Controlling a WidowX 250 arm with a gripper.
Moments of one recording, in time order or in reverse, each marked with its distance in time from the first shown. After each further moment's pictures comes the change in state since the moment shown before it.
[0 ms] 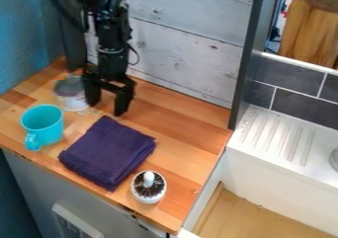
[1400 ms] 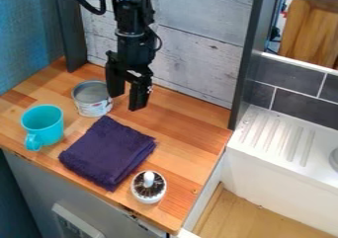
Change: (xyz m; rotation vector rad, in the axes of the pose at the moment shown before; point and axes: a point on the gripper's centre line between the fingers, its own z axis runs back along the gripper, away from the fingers) arm -0.018 -0.053 0.042 -0.071 -0.002 -0.391
